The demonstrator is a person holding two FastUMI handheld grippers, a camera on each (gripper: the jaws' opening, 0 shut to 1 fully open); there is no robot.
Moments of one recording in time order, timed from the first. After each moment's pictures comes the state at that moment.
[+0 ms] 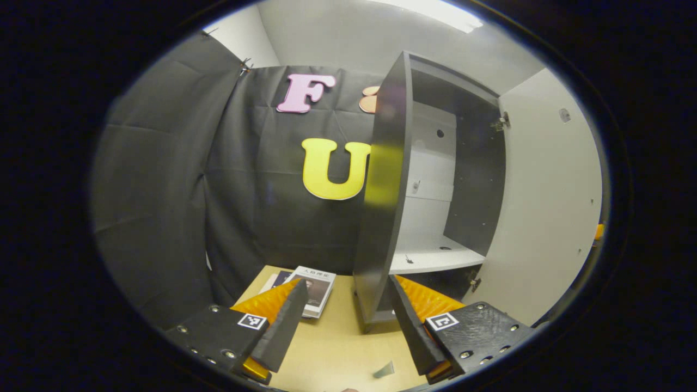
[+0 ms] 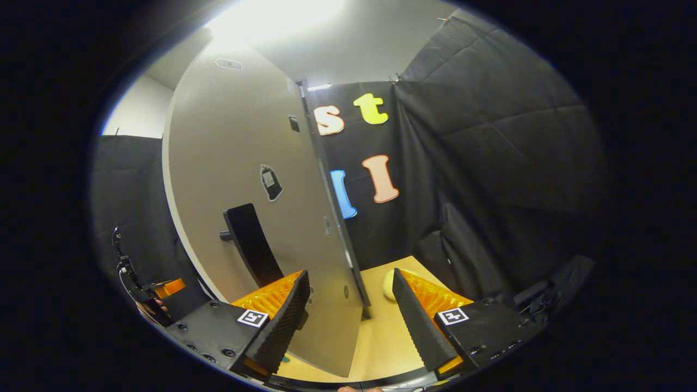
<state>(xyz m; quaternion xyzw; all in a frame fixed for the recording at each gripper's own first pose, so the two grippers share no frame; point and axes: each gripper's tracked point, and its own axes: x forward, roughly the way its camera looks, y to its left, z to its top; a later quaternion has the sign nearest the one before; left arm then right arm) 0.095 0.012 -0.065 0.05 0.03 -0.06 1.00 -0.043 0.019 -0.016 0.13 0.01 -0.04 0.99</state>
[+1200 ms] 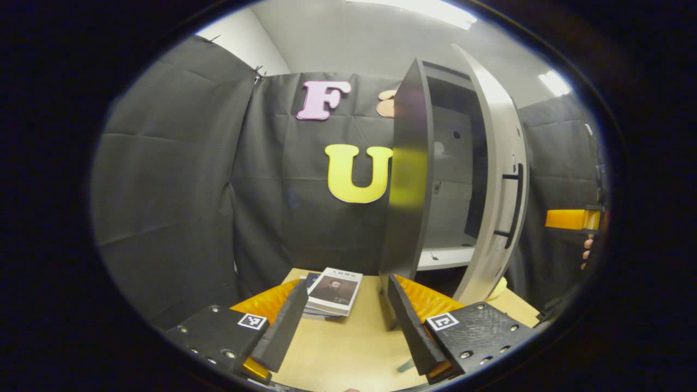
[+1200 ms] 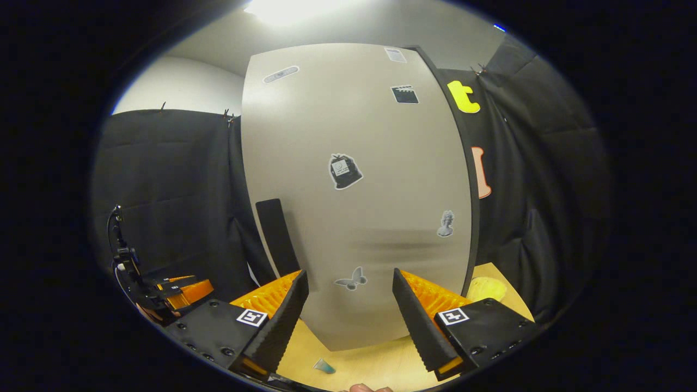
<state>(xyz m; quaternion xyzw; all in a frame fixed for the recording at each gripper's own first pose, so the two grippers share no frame) 0.062 0.042 -0.049 0.08 0.02 -0.01 1.00 0.033 0.149 0.000 0.09 0.02 0.12 0.99</state>
